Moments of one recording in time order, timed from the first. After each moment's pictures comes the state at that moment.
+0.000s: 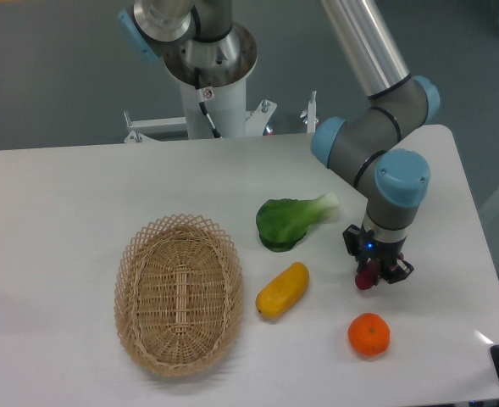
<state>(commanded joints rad) 2.68 -2.07 -1.61 -0.81 1.49 1.48</state>
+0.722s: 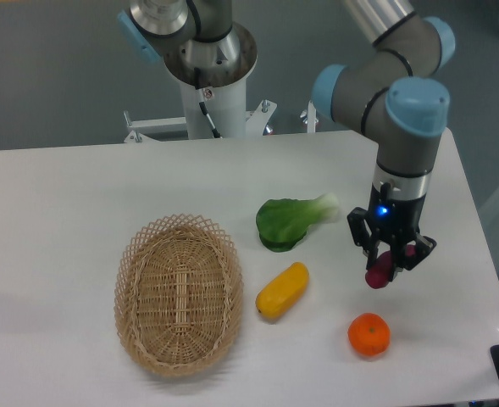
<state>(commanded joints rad) 2.66 -1.92 -1.59 -0.83 1.26 1.24</state>
